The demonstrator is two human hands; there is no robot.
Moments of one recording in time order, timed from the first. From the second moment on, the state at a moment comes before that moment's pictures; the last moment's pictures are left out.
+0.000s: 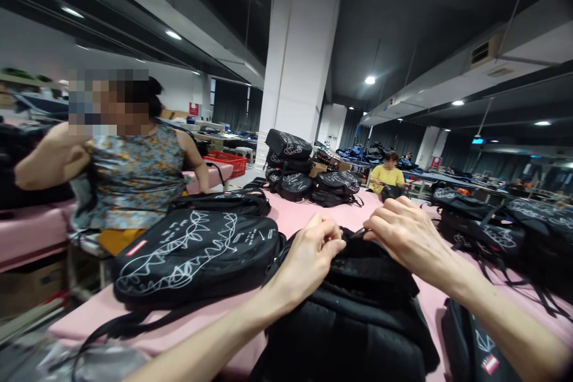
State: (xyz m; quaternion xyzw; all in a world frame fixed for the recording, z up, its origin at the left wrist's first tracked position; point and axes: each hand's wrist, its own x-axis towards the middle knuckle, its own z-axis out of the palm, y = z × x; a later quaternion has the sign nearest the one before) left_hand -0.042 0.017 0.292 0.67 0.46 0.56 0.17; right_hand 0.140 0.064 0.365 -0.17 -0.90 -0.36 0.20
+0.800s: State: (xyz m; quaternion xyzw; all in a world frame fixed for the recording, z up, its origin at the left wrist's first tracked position) left_hand -0.141 0.009 0.293 0.68 0.56 0.47 -0.07; right_hand 0.133 0.097 0.335 -0.26 -0.91 0.12 0.30
